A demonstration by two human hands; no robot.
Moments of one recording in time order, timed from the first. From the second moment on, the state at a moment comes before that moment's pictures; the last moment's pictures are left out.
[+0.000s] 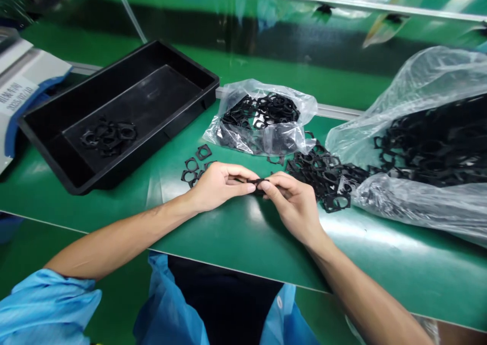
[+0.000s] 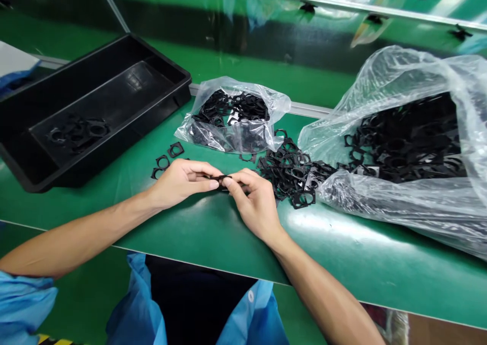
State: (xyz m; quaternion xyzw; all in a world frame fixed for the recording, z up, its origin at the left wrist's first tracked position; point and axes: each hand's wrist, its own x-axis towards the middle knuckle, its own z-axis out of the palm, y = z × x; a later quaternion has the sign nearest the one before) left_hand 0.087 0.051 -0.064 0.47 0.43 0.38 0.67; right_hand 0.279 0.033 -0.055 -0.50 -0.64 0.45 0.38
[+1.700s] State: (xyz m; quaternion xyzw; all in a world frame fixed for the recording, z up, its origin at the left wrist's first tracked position) left_hand 0.088 0.046 -0.075 0.63 0.37 0.51 0.45; right_hand 0.280 0.029 -0.050 -0.45 -0.67 0.40 0.43
